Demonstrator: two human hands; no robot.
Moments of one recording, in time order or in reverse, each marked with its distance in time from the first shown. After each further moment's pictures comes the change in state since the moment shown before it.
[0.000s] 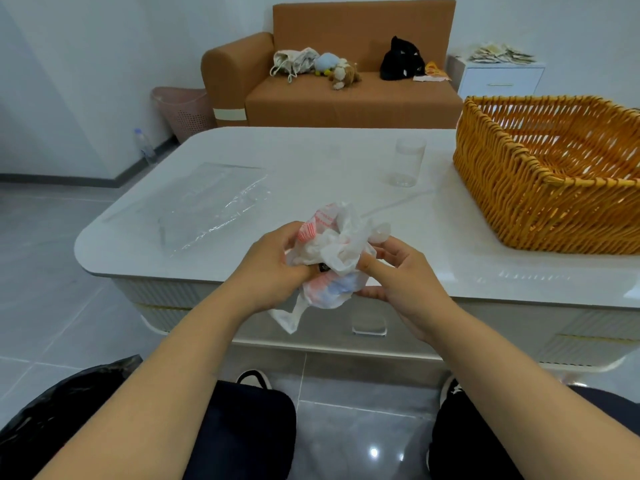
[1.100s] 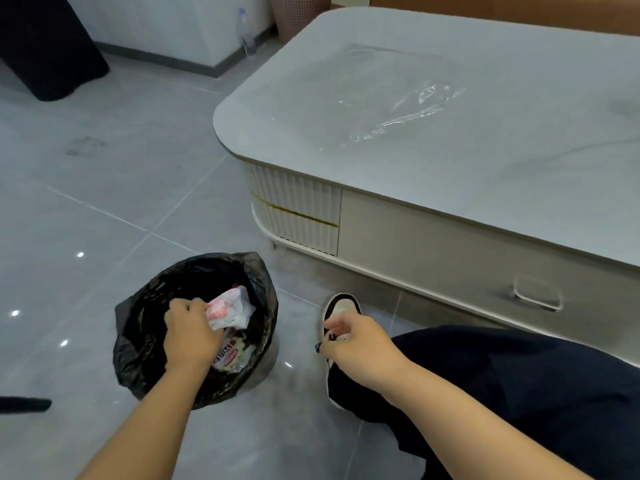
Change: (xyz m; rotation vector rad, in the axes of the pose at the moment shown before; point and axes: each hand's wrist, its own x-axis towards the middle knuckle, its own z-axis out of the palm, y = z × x) left_hand -0.200 -0.357 -0.102 0.686 0.438 -0.869; right_hand -0.034 0.162 0.226 -0.676 -0.486 0.480
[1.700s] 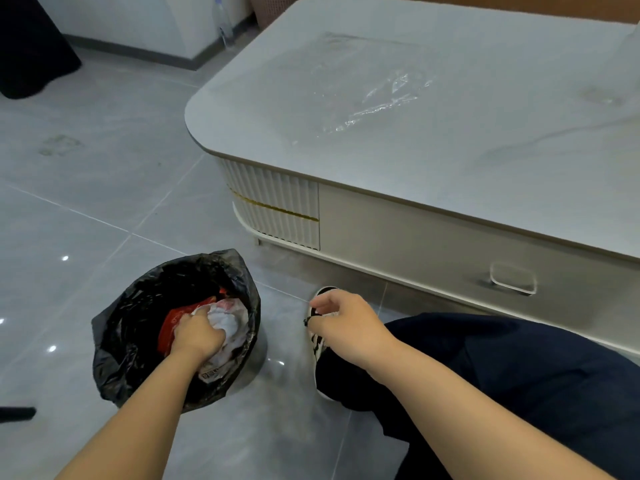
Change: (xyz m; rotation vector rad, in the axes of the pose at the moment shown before) left_hand 0.016 0.009 0.024 -0.075 -0.377 -0.112; right_hand 0.007 0.001 -0.013 0.130 0.083 -0.031
